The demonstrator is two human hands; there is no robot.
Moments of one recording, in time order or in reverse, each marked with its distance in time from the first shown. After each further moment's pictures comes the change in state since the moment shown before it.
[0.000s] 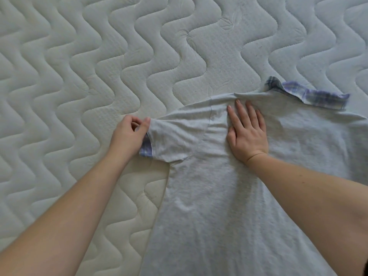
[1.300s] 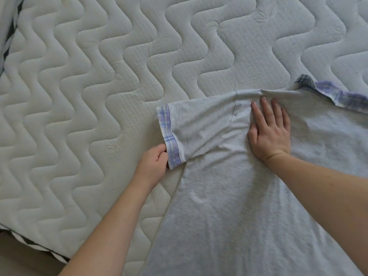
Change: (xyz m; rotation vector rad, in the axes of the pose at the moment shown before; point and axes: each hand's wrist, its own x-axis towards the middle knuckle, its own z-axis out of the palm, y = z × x) left_hand -0.088 -0.039 0.014 -0.095 -0.145 0.041; right_hand 0.001 -0.003 -0.002 0.010 0.010 0.032
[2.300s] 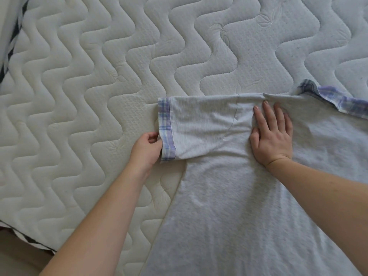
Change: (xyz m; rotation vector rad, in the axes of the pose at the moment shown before) left_hand 0.043 0.002 -0.005 -0.434 0.127 -0.403; right_hand 0.000 0.001 0.000 0.004 -0.007 0.009
